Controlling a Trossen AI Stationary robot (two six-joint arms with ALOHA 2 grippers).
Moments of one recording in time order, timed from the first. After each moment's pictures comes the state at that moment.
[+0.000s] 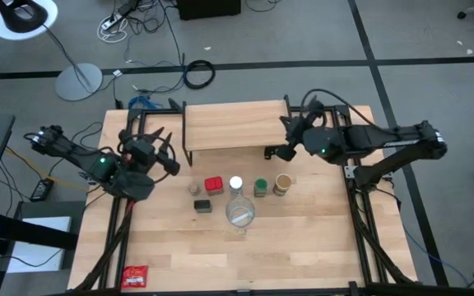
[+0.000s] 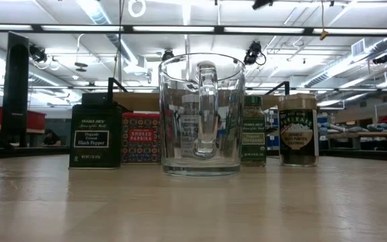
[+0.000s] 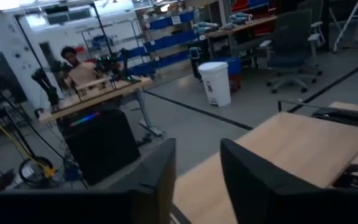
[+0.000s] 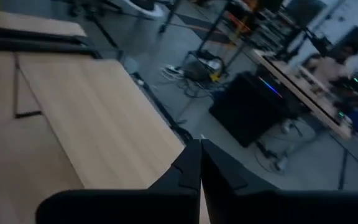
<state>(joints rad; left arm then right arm) -0.47 0.97 0.99 -0.74 -1.51 -0.55 0.13 1.23 1.31 -0.63 0.97 -0.04</state>
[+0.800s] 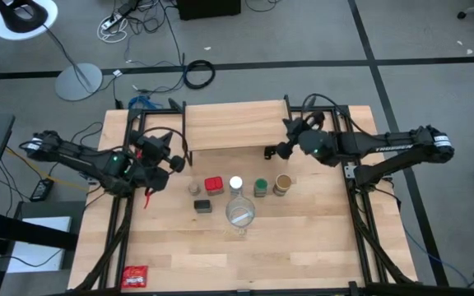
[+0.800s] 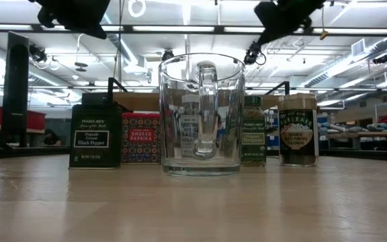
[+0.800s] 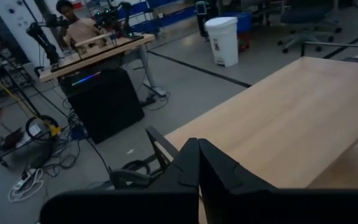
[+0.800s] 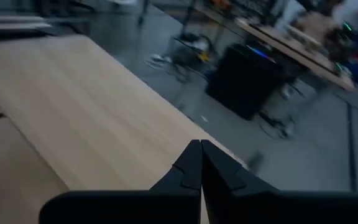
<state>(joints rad) -0.28 0.96 0.85 -0.77 -1.31 -0.68 0.00 1.14 0.97 -0.32 0.92 0.06</state>
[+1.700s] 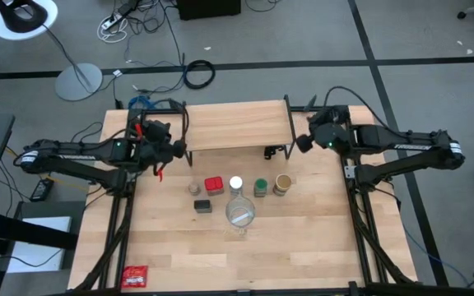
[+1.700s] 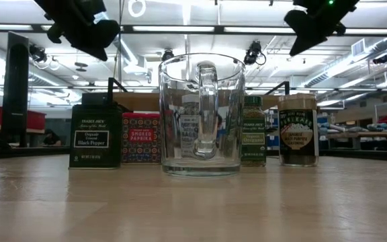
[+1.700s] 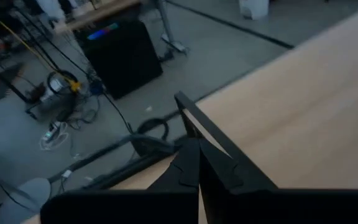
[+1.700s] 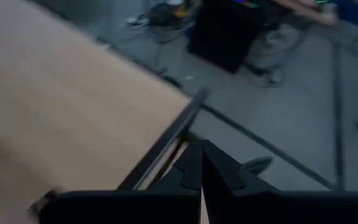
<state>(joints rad) 0.03 0.96 0.85 -0.76 -1.06 -0.57 -0.07 0.95 0.95 -0.75 0.88 0.37</state>
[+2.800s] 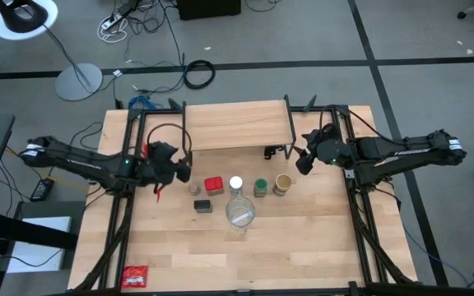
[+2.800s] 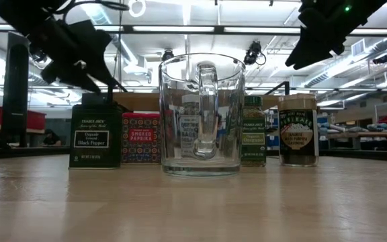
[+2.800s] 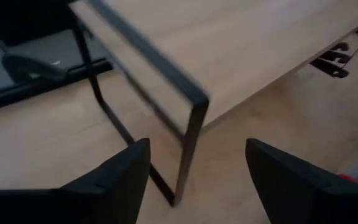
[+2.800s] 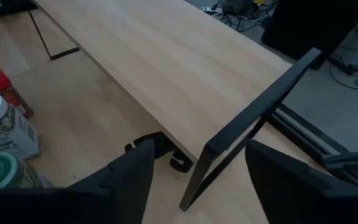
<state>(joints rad) -0.15 0.93 0.57 -0.49 -0.85 -0.88 0.05 0.87 0.76 -0.60 0.69 0.39</state>
